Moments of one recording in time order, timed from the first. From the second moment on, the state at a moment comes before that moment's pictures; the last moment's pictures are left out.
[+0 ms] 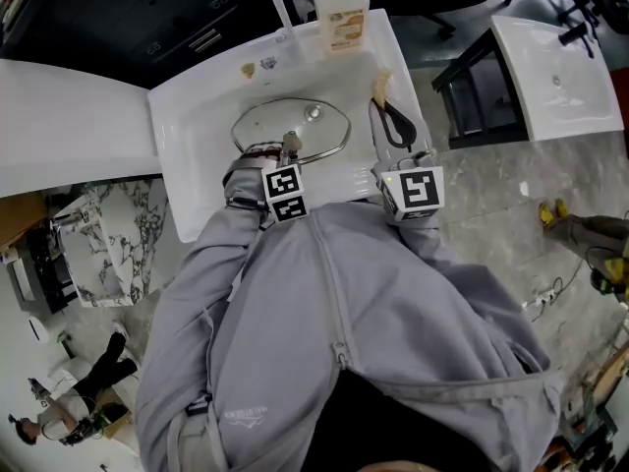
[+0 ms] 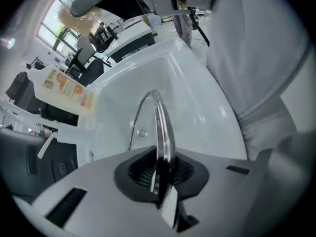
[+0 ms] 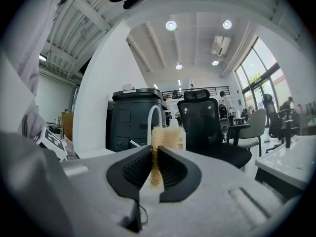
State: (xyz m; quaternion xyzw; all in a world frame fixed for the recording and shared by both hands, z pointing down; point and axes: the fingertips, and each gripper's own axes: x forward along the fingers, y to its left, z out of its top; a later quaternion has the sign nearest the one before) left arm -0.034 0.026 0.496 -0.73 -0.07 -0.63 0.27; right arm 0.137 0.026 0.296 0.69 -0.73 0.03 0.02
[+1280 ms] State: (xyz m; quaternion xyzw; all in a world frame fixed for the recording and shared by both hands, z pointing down) left arm -0.022 -0.058 0.412 -0.90 0.07 -0.24 -0.36; right arm 0.087 -0.008 0.333 0.63 -0.77 0.07 0.07
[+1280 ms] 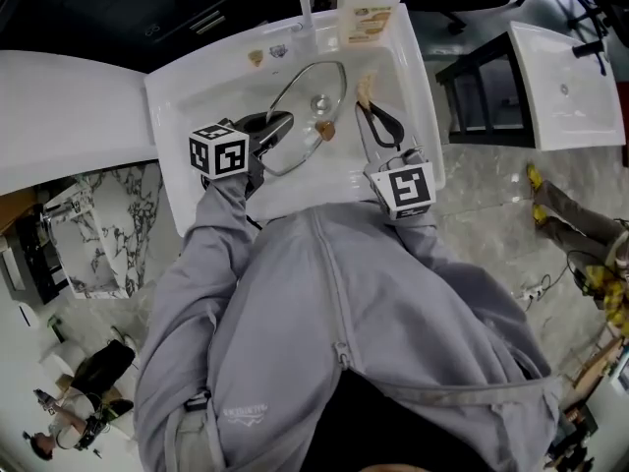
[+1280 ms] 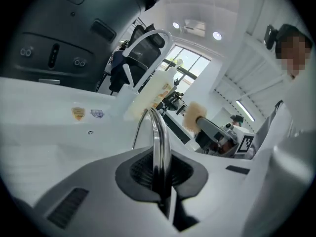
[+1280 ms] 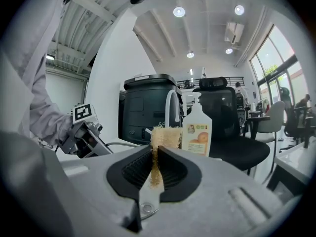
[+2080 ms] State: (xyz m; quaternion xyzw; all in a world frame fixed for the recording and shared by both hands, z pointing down) left arm -0.037 -0.135 0.469 -0.86 -0.05 -0.21 -0.46; right arm 0.020 -0.090 0.386 0.51 -0.84 0.03 0.19
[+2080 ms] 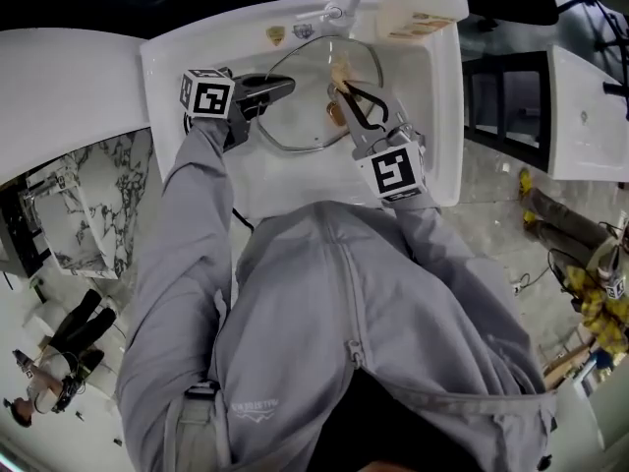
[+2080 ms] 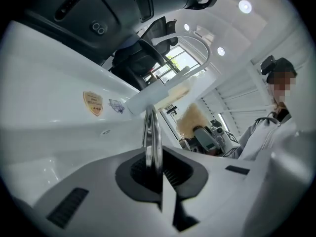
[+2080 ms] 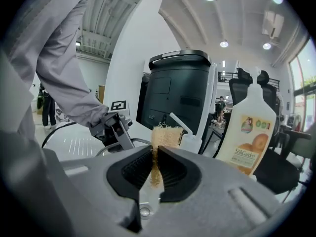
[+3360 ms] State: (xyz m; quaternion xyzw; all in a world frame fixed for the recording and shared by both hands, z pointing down) left arm -0.101 -0.161 0.498 -0.90 0.04 -0.33 -0.28; right arm -0.065 -0.156 0.487 0.34 -0.74 -0.19 0.54
